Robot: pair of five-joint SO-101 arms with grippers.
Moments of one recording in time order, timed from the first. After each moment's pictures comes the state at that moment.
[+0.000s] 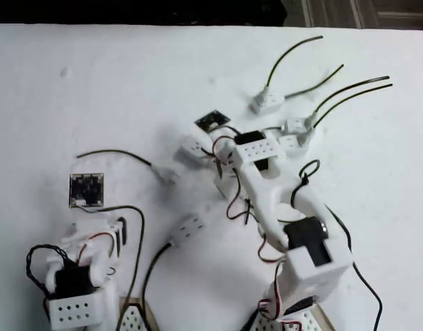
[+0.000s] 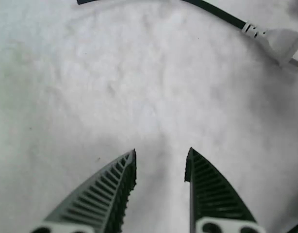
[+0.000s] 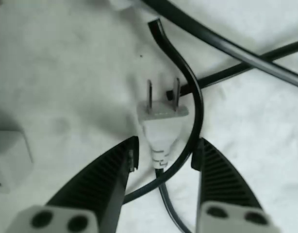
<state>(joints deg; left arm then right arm) -14.7 -103.7 97.1 71.3 -5.8 -20.7 11.8 22.5 63.5 19.6</state>
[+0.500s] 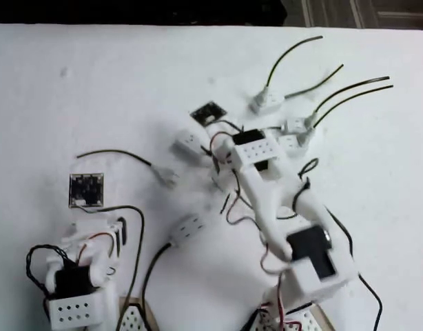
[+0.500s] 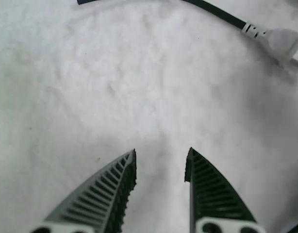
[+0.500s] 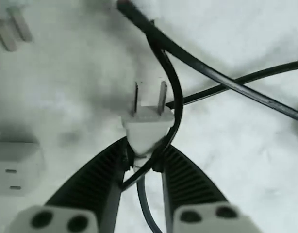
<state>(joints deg) -14.7 -103.7 97.1 71.3 -5.8 -22.6 3.6 22.1 63.1 19.6</state>
